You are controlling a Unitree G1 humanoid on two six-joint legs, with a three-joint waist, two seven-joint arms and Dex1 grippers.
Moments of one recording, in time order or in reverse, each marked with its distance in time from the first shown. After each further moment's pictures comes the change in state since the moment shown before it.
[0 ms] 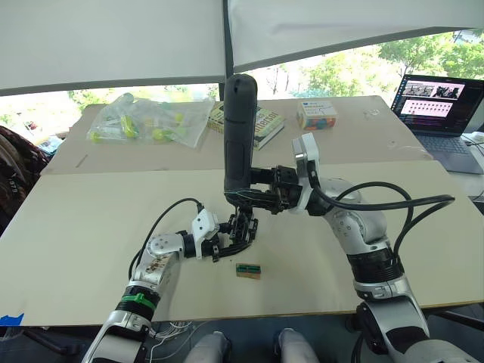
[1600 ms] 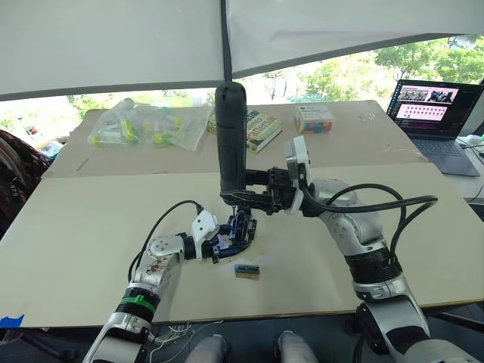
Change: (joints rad) left arm 0.012 -0.001 0.004 -0.008 0.004 0.033 0.031; right arm -0.019 -0.010 0.043 0.006 -0.035 0.000 -0.046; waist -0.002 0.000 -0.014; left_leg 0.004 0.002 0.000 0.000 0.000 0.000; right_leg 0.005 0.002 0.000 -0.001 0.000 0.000
